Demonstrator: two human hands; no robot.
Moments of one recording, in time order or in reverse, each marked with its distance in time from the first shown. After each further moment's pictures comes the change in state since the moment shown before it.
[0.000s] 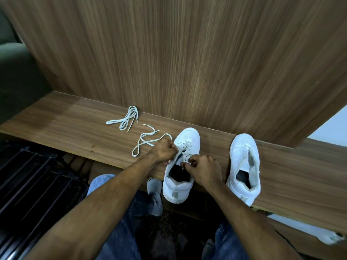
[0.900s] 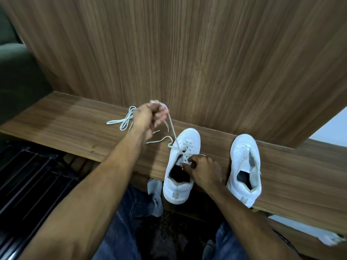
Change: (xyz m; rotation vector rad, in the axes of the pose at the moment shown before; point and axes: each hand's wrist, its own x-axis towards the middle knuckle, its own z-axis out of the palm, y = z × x) left_hand -0.005 0.055 -0.075 -1.200 0.333 0.021; right_hand 0.004 0.005 0.010 -0.058 0.047 -0.080
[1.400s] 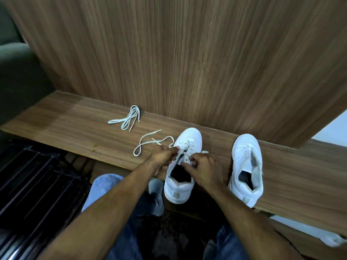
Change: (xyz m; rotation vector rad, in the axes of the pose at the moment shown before) left_hand -0.024 -0.102 -0.037 0.703 -0.100 -0.346; right_hand 0.001 0.002 0.004 0.094 0.040 -0.029
